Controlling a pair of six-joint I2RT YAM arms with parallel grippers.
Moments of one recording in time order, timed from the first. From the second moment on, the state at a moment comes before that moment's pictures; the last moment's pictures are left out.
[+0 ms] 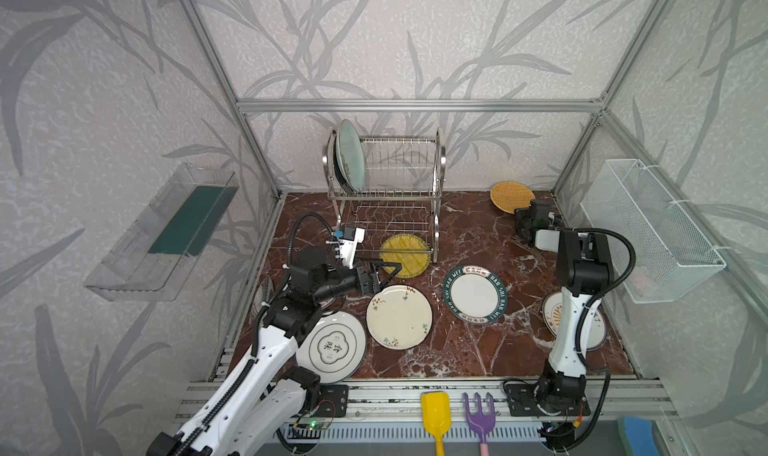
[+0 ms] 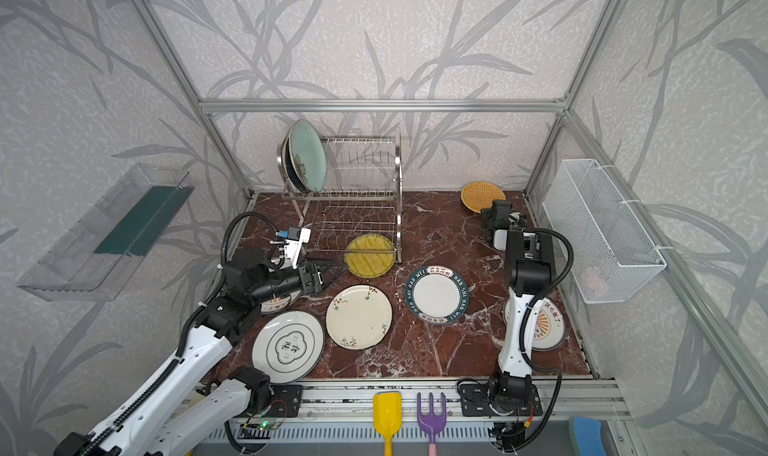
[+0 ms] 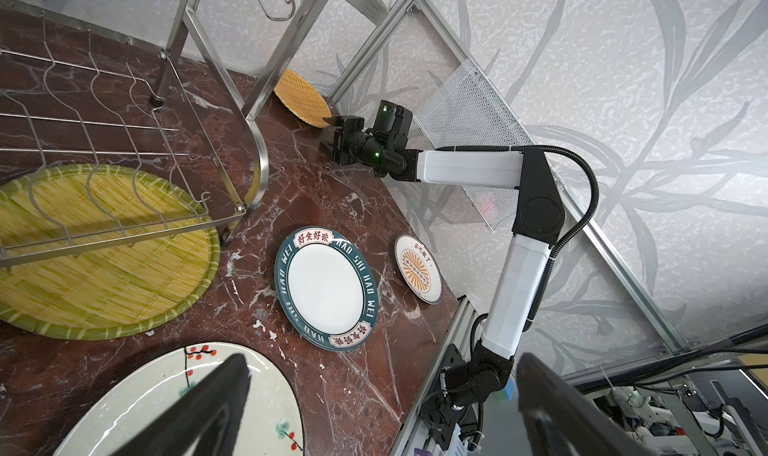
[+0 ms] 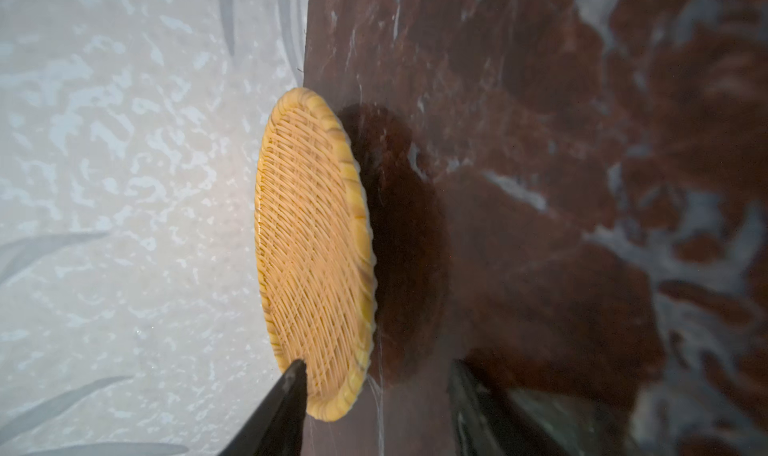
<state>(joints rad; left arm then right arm) -0.35 0.83 0.70 -0.09 0.69 -0.63 -0.13 2.28 1.43 0.31 0.02 1.35</state>
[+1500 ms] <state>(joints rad) -0.34 0.83 0.69 -0.07 0.70 -0.66 -0.14 2.29 1.40 0.41 -0.11 1.38</state>
